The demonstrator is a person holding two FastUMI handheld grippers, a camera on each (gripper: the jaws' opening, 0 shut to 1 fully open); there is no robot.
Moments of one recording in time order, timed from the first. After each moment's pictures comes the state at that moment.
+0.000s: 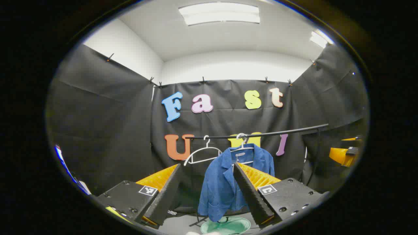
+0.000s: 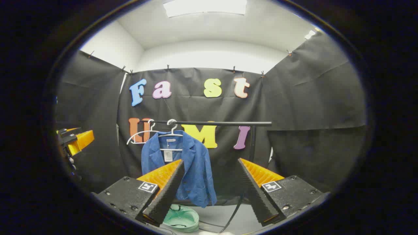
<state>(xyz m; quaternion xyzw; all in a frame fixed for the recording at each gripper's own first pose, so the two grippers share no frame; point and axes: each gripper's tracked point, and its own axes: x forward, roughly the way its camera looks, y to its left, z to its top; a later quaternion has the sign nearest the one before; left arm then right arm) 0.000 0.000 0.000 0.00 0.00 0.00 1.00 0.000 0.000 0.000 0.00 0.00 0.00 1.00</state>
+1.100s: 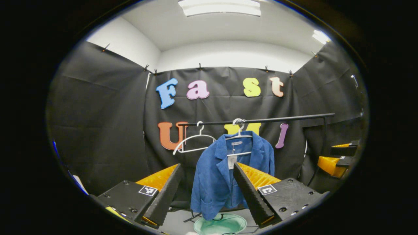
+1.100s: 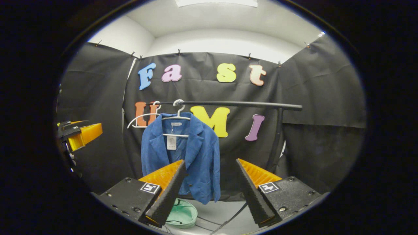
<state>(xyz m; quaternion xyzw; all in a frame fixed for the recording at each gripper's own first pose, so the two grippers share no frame) 0.073 -0.047 -0.063 -0.01 0.05 -0.01 1.00 0.107 0.028 -0.066 -0.03 0.07 0.06 1.00</state>
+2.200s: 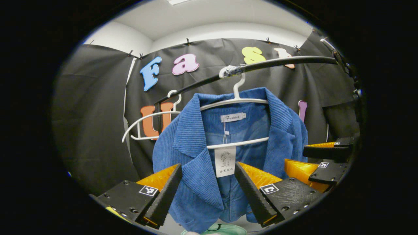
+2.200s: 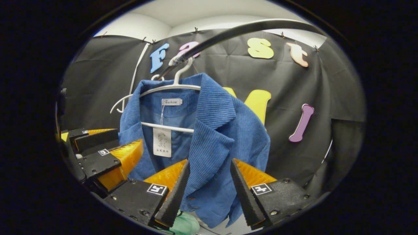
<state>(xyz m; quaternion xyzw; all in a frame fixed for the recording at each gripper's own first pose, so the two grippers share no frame) 0.307 -0.124 -0.208 0.01 0.10 0.03 0.99 0.399 0.116 -0.157 -0.05 0.09 0.19 0.98</state>
